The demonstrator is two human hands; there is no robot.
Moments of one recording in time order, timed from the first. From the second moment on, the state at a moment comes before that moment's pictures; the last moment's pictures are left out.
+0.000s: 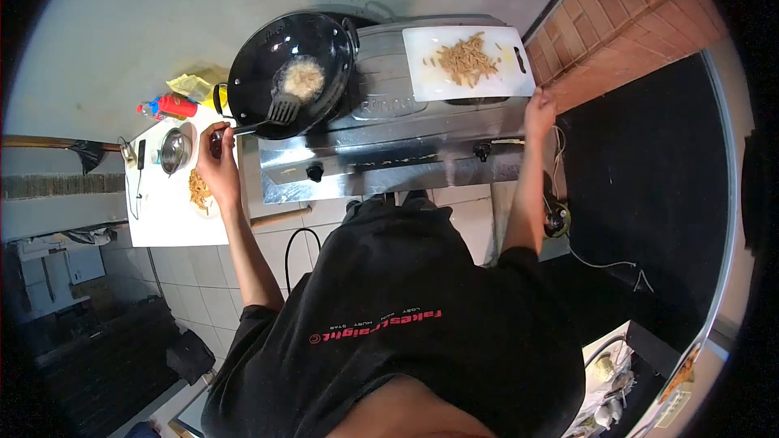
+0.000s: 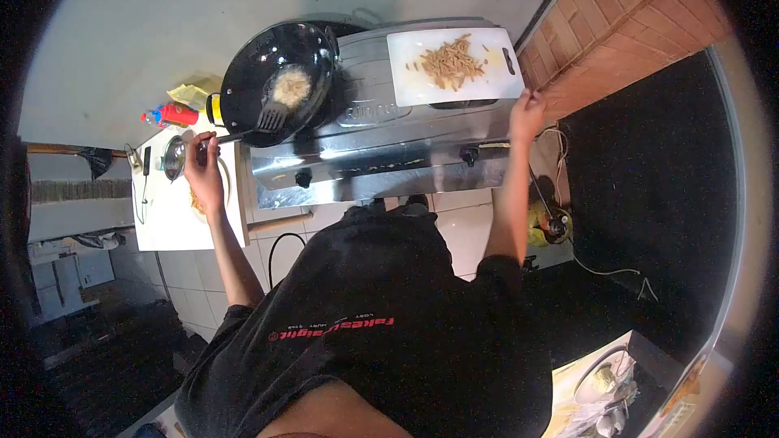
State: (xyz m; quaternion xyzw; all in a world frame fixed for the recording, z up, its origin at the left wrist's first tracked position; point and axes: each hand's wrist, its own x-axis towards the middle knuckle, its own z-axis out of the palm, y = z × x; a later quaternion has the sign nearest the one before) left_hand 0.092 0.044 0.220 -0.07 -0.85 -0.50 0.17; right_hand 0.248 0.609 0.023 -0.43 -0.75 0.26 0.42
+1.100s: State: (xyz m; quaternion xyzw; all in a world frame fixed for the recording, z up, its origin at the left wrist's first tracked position) left_hand 0.071 0.120 0.214 -0.10 -0.88 -0.37 0.28; right_hand 0.207 0.676 0.018 -0.31 -0.60 0.72 0.15
